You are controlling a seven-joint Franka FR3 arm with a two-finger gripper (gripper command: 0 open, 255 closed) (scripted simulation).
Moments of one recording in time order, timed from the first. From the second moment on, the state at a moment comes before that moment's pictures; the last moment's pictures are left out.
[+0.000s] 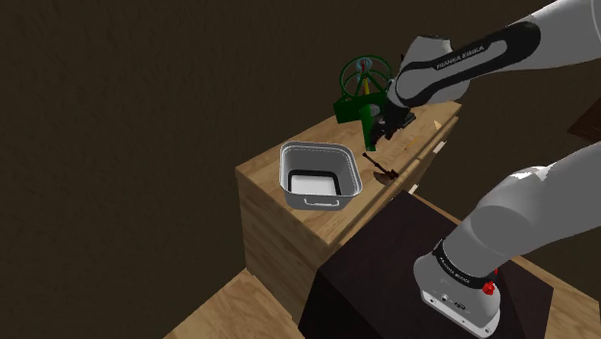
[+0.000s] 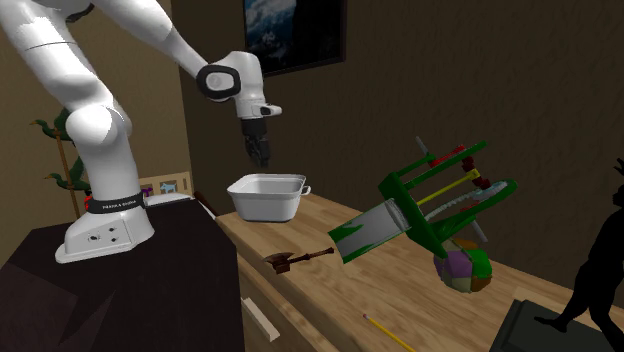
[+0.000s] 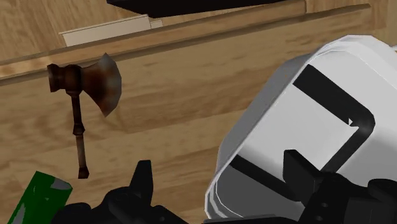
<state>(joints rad) -0.15 -0.37 -0.27 -2.70 -0.10 2.41 -0.25</state>
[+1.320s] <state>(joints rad) -0.36 0.44 -0.26 -2.34 0.29 2.90 -0.73</state>
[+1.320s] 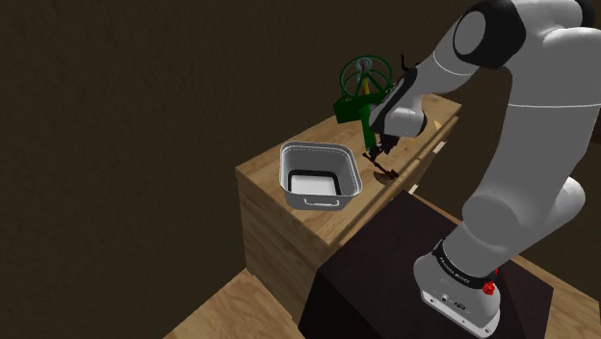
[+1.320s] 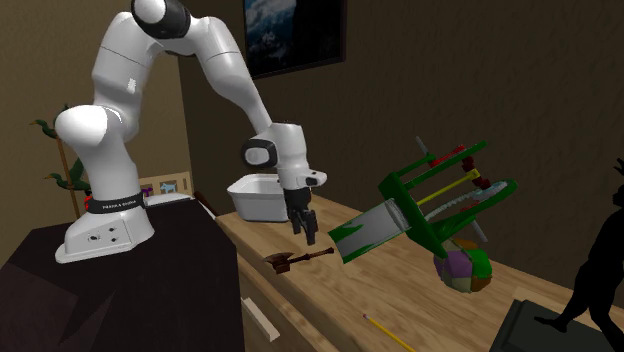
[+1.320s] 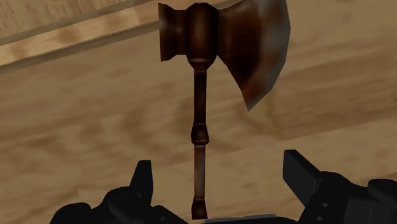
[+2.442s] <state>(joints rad) -0.44 0.59 -0.18 -2.26 0.34 2.98 -0.78</state>
